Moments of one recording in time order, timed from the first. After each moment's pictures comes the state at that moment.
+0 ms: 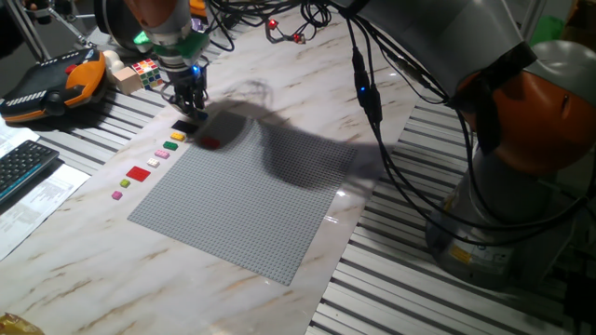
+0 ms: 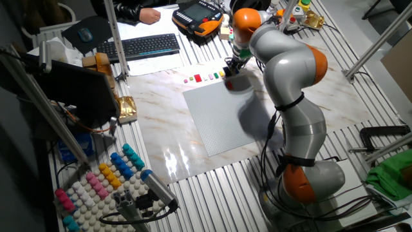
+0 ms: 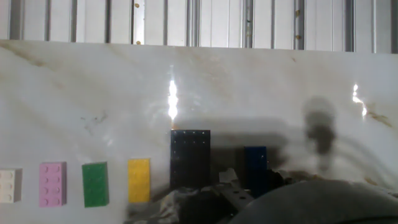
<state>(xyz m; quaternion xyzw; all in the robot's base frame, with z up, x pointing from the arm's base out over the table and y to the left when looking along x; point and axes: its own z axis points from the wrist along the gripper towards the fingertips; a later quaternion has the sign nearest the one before) 0.731 -0.066 0.033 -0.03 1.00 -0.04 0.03</state>
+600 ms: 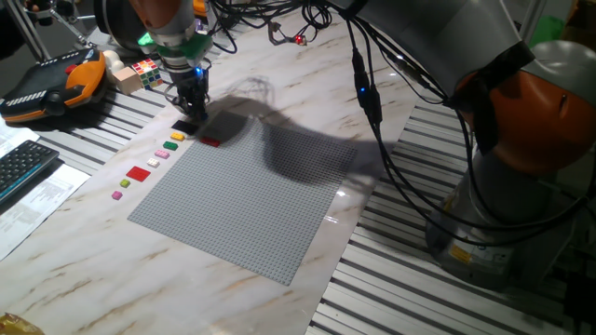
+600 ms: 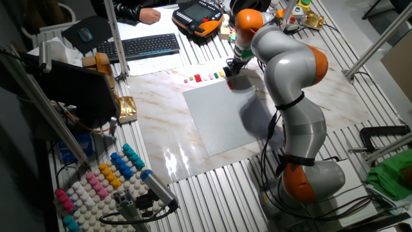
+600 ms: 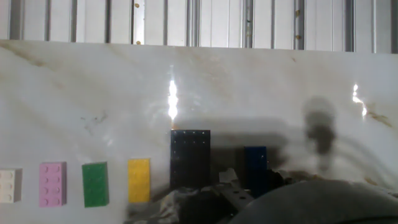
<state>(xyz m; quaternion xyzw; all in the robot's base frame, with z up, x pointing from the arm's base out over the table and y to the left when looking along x) 0.730 -0.068 0.026 -0.04 1.00 -0.04 0.03</state>
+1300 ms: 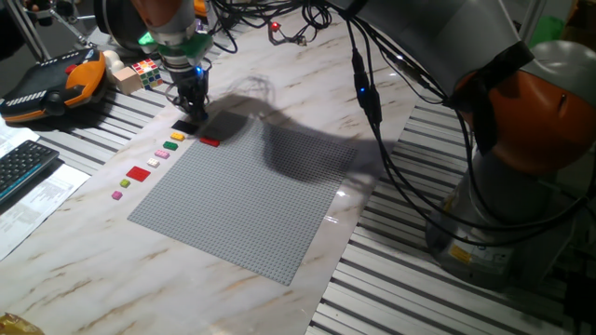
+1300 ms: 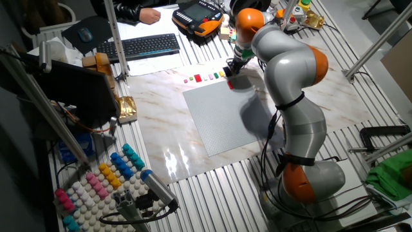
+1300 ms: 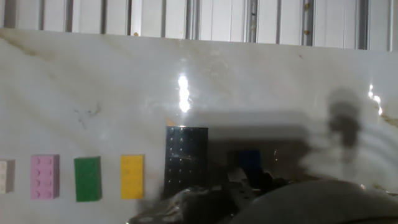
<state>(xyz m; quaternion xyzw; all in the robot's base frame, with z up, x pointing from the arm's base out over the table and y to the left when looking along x) 0.727 -0.063 0.031 -0.04 1.00 -0.02 0.01</state>
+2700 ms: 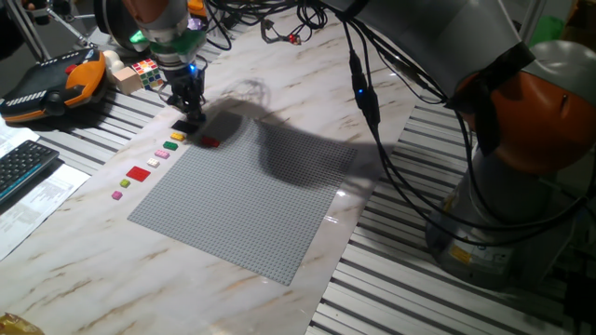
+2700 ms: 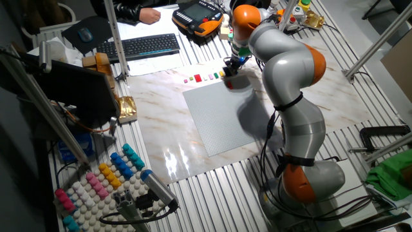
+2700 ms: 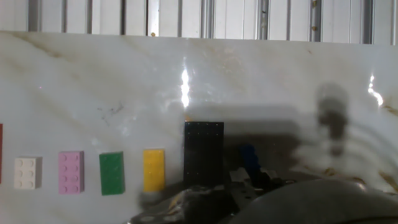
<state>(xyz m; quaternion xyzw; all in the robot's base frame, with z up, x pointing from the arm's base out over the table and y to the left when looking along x) 0.725 -0.050 0.042 -0.03 1.00 -0.03 0.01</state>
